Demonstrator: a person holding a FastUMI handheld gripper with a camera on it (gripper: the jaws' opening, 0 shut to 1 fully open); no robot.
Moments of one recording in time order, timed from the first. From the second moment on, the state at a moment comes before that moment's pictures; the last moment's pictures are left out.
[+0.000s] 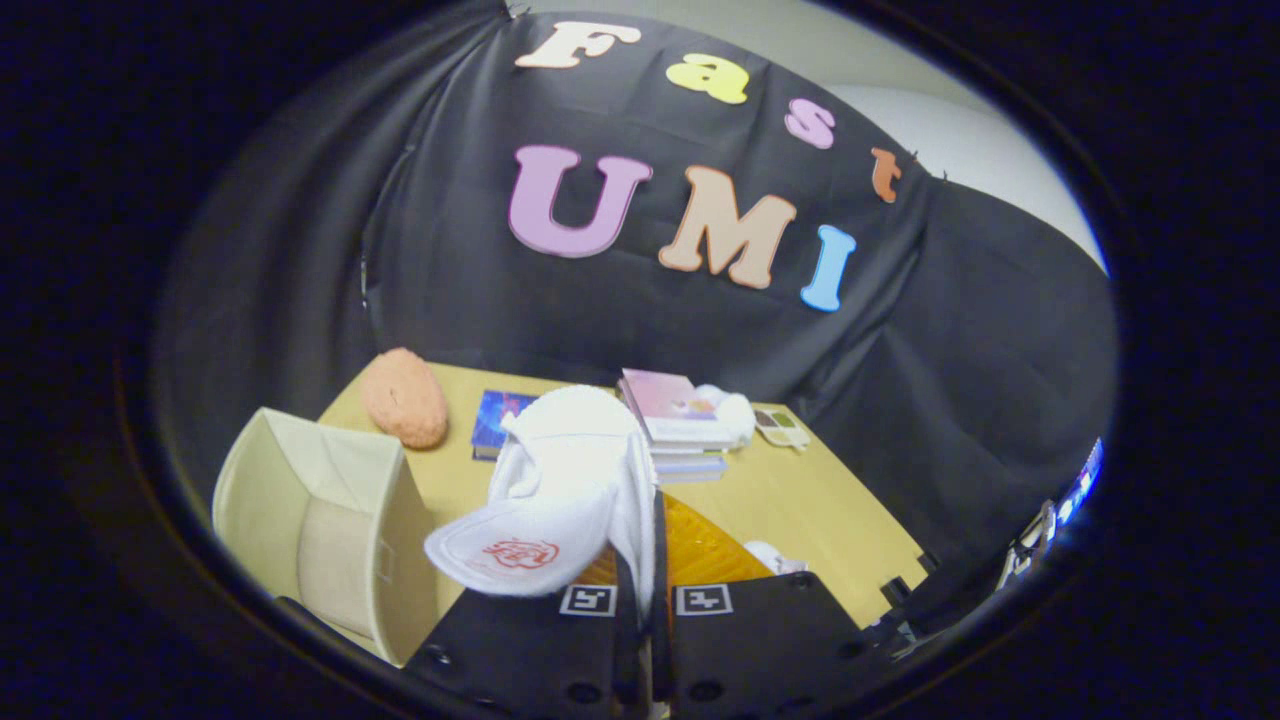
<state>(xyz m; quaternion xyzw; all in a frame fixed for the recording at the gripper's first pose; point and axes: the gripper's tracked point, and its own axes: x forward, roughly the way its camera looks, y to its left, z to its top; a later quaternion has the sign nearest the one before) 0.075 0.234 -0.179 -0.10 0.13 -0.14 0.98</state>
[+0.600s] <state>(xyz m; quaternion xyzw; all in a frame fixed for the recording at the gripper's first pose) 0.090 0.429 -0.137 0.01 0.11 0.01 0.99</state>
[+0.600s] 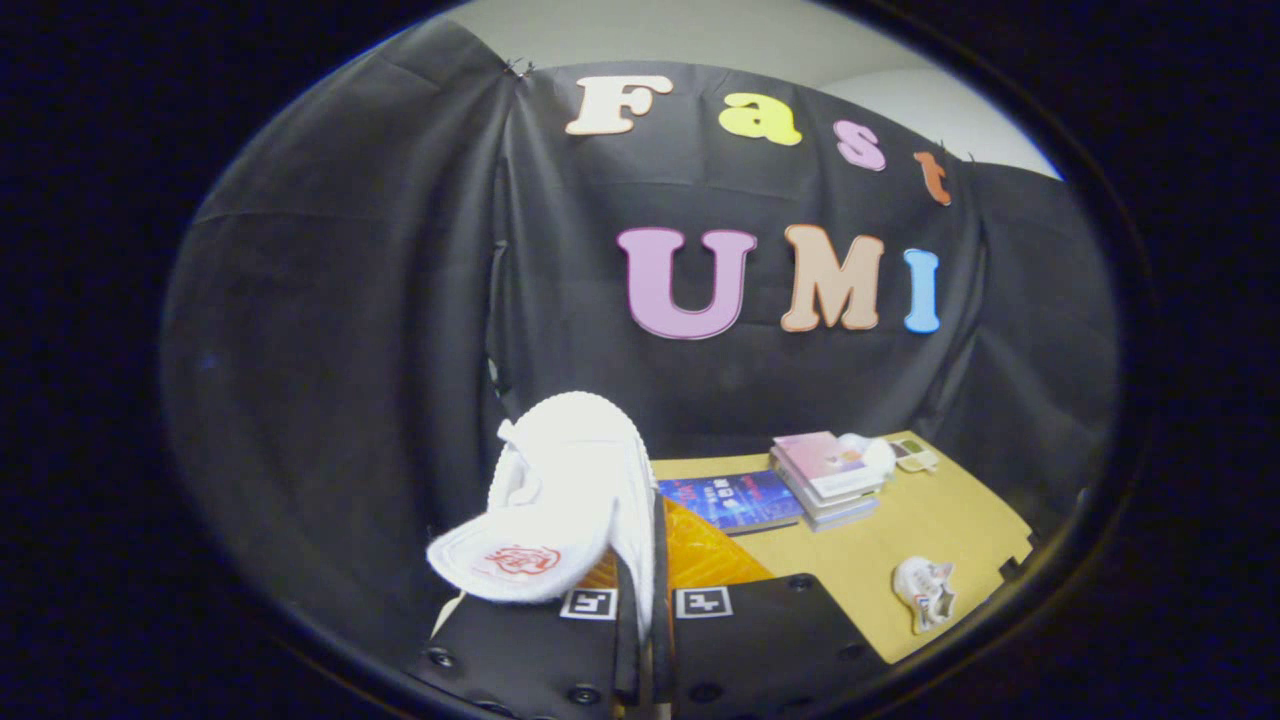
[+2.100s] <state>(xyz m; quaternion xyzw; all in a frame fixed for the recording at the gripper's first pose) 0.096 0.514 -0.309 0.14 0.43 0.12 0.88</state>
